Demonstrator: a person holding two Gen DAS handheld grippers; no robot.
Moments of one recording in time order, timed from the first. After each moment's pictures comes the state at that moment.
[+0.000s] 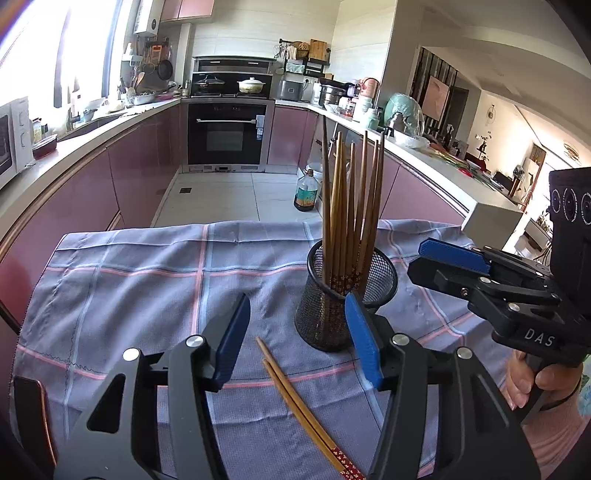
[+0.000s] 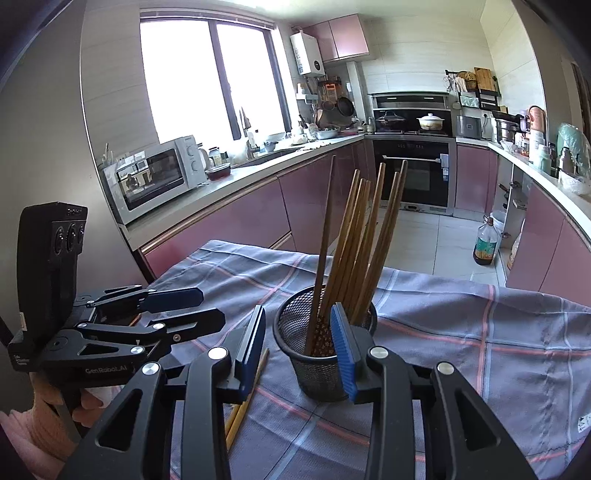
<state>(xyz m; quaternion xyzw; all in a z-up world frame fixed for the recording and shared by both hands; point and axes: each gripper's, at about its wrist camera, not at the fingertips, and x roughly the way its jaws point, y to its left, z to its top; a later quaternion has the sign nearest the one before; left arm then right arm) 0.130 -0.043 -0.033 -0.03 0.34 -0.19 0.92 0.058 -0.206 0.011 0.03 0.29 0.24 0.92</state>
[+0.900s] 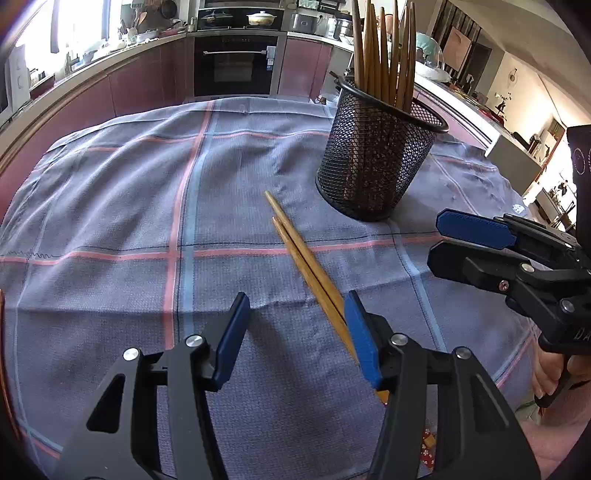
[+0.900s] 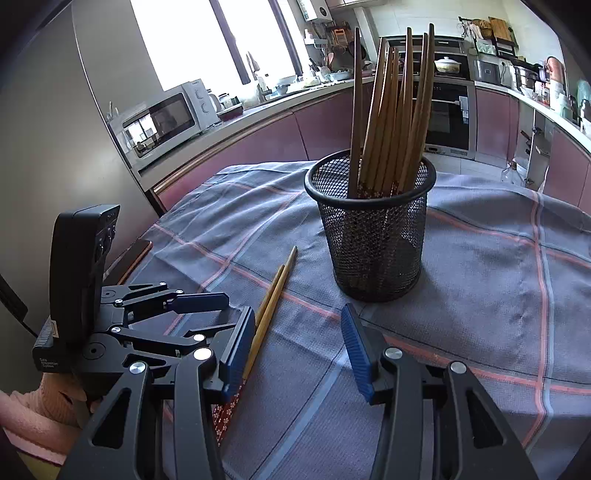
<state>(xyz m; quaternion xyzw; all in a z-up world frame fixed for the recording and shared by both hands) 0.111 -0.043 -0.147 -0.01 0.46 -0.17 0.87 0.041 -0.180 -0.073 0.04 0.40 0.28 0.87</state>
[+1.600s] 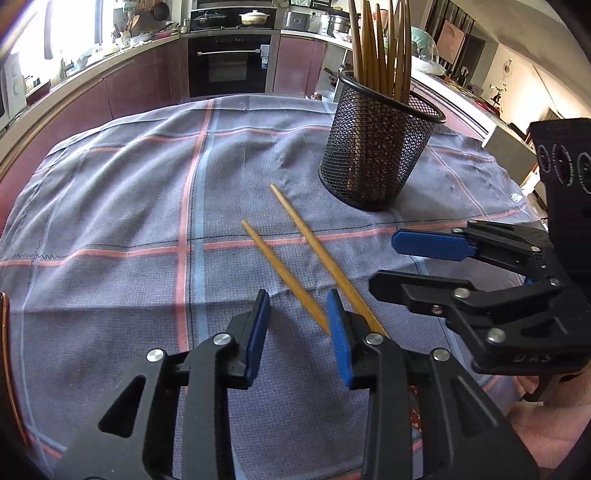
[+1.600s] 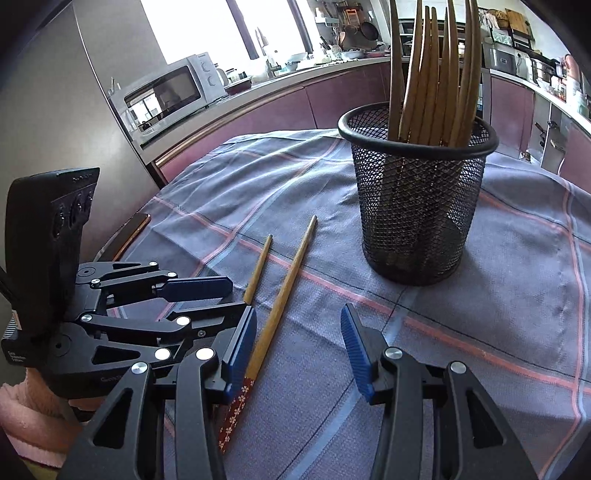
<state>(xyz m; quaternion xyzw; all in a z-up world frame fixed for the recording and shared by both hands) 0.106 -0.033 -0.148 0.00 0.46 -0.18 0.87 0.050 -0.155 -0.096 0.01 0.43 0.29 0.85</state>
